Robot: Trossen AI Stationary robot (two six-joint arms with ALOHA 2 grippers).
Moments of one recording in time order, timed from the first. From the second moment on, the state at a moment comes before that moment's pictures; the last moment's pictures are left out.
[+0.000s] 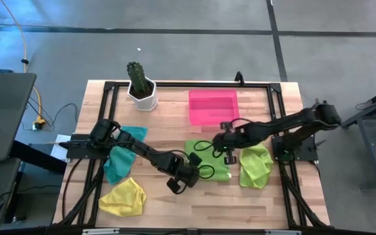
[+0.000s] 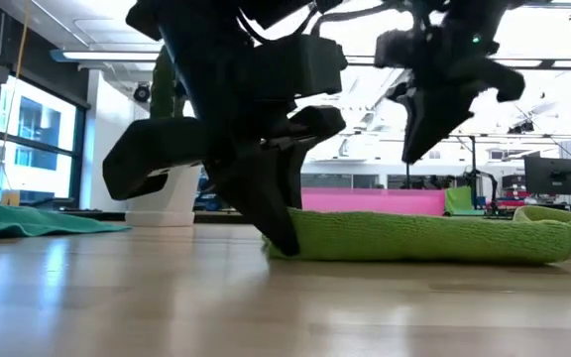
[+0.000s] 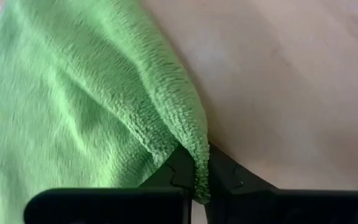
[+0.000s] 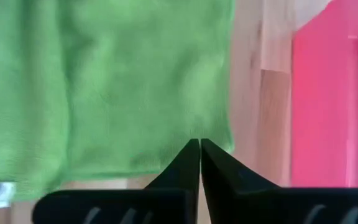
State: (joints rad) left arm -0.21 2.08 1.35 -0.43 -0.17 0.45; right arm 0.16 1.47 0.97 -0.65 0.22 -0.02
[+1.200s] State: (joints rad) left arm -0.26 2.08 1.35 -0.45 -0.12 -0.27; right arm 0.52 1.59 0.52 0.23 0.20 -0.13
